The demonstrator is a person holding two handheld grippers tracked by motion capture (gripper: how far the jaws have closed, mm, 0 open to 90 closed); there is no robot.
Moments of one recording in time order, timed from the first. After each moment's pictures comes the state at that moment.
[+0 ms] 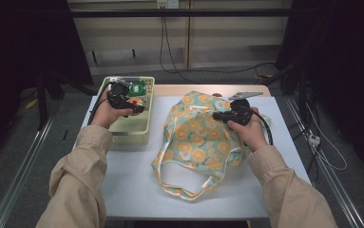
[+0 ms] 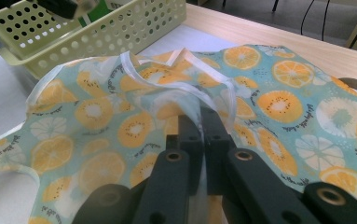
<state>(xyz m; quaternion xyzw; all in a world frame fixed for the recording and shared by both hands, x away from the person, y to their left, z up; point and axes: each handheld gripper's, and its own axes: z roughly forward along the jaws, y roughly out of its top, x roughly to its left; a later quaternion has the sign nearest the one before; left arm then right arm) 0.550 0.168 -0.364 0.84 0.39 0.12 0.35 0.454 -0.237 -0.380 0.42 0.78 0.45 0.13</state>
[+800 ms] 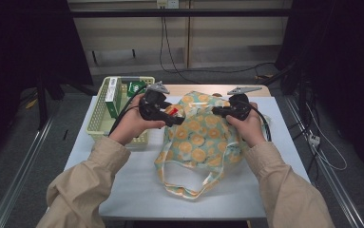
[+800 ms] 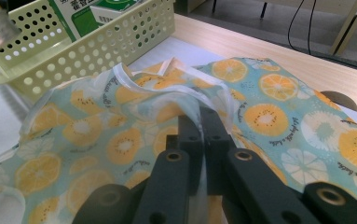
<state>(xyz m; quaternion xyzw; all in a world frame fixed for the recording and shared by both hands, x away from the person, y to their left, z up) 0.464 0.055 -0.319 0.88 0.22 0.05 0.43 0.466 -0.234 -0.371 0.43 0.77 0.45 0.15</state>
